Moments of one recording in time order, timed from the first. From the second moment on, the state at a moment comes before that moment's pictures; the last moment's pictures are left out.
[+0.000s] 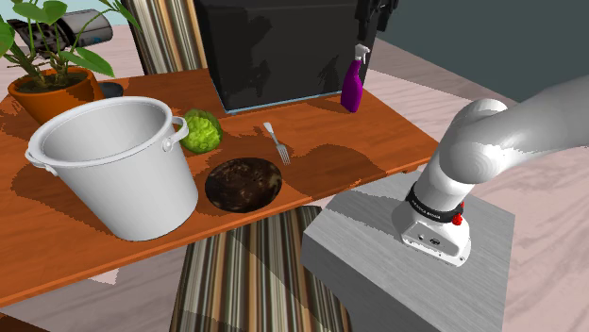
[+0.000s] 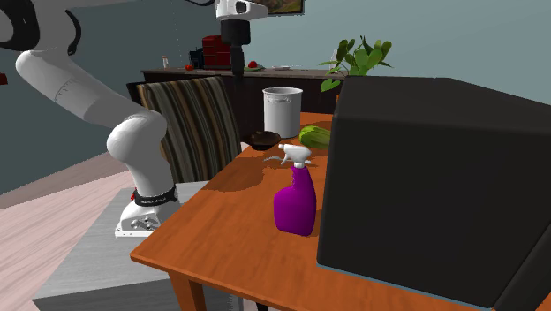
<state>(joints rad) 0.01 -0.78 -0.07 -2.26 -0.10 1.50 0.00</state>
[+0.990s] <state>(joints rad) 0.02 -0.62 0.10 -2.52 0.00 1.96 0.33</state>
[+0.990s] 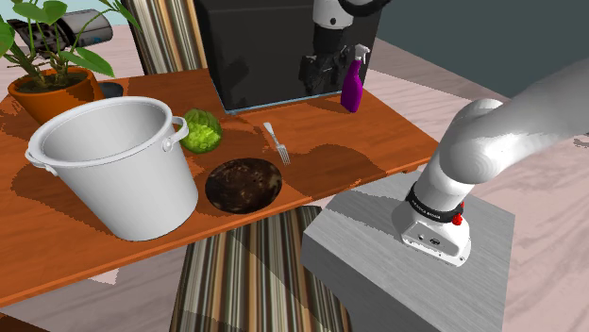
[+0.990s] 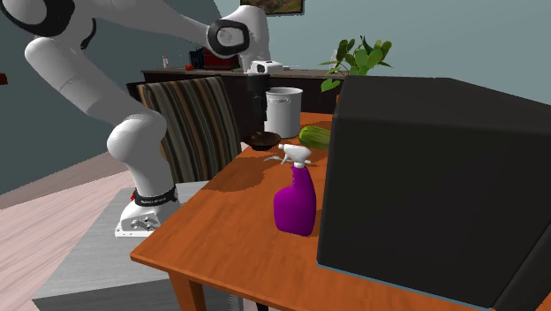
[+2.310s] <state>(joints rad) -0.04 -0.05 0.28 -2.46 -0.15 2.51 0.79</state>
